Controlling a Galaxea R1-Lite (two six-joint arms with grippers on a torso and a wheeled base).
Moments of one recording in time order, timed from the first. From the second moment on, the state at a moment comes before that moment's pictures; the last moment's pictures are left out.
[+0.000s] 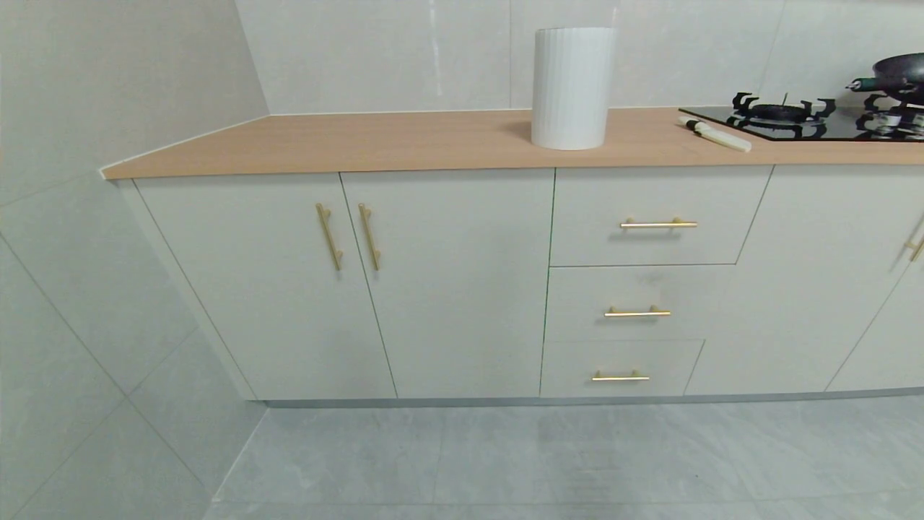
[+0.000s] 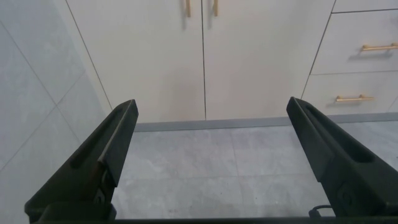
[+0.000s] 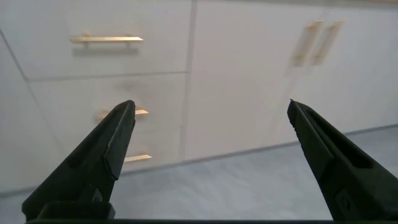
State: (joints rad) left arm 0.00 0.00 0.00 -0.01 -0.03 0.03; right arm 0.08 0.85 -0.21 -0.72 -0.40 -0.18
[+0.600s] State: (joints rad) left arm 0.00 0.00 0.00 -0.01 -0.03 0.03; right arm 0.01 0.07 -0.22 -0.02 -0.46 -0.21
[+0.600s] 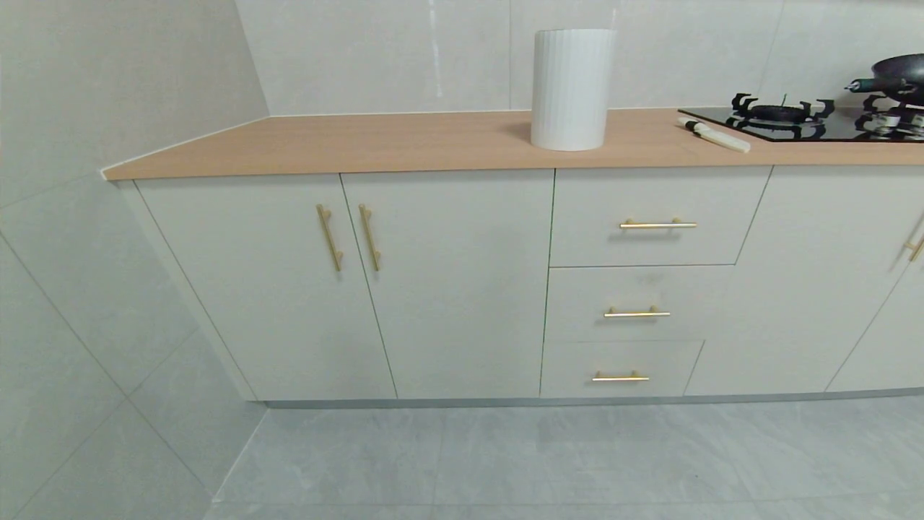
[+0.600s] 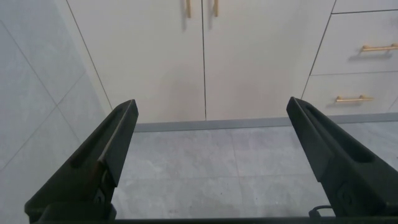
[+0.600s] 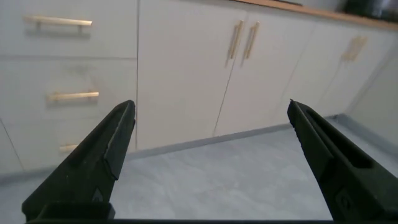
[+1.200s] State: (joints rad) left arm 0.00 0.00 0.00 -0.01 -0.03 0.03; right arm 0.00 0.00 0.00 0.00 0.01 -0.02
